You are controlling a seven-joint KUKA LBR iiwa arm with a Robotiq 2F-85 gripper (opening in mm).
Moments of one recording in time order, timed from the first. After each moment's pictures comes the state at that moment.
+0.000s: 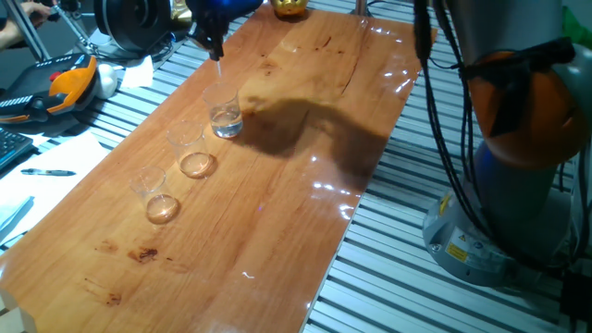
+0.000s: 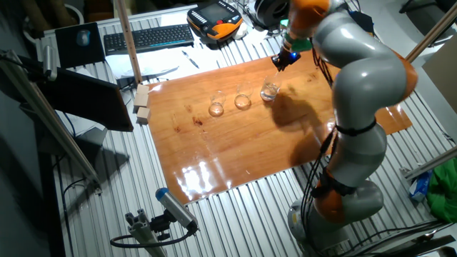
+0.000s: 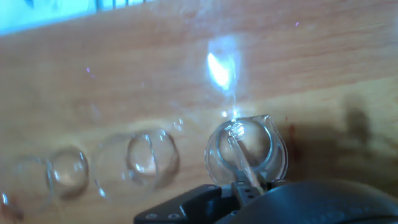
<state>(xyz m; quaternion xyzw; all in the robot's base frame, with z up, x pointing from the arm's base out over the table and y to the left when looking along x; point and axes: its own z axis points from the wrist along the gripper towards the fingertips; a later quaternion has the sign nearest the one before) 0.624 -0.071 0.224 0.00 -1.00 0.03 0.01</state>
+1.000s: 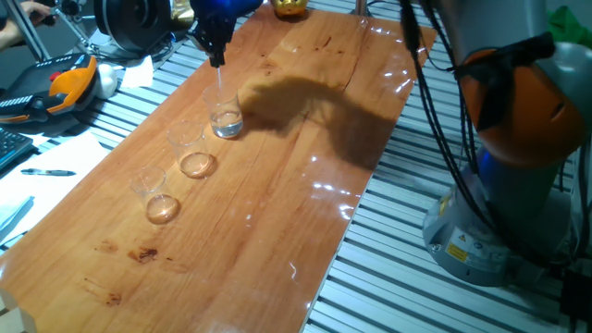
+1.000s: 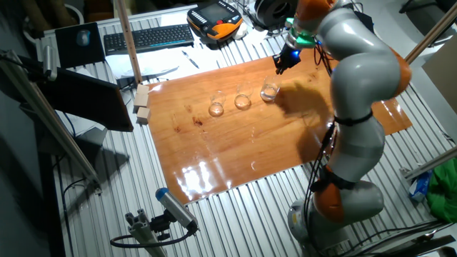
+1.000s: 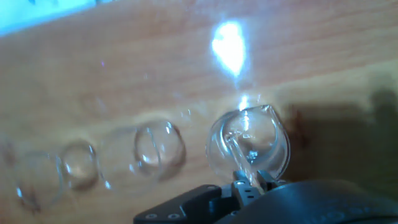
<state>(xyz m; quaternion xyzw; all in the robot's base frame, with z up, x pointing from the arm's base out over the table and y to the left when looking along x) 0.624 -0.066 0.209 -0.09 -0.99 -0.09 0.01</state>
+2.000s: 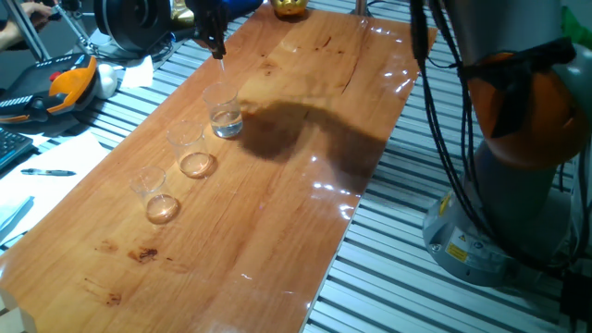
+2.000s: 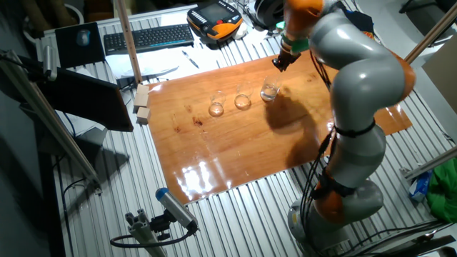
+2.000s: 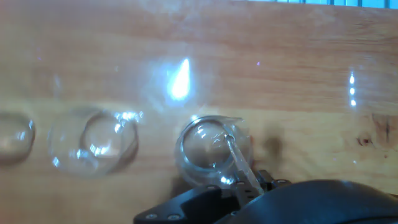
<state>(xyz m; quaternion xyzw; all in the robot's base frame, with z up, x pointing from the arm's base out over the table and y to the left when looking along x) 0.620 -0.074 0.225 0.08 -1.00 0.03 0.02</state>
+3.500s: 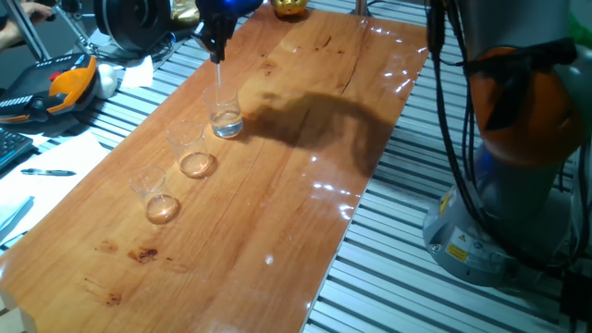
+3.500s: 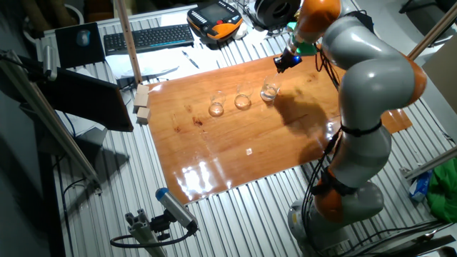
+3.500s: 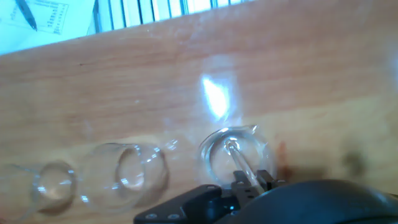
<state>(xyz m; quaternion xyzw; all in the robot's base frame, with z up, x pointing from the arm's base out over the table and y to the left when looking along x) 0.625 -0.074 0.220 -0.03 -1.00 -0.02 -0.08</state>
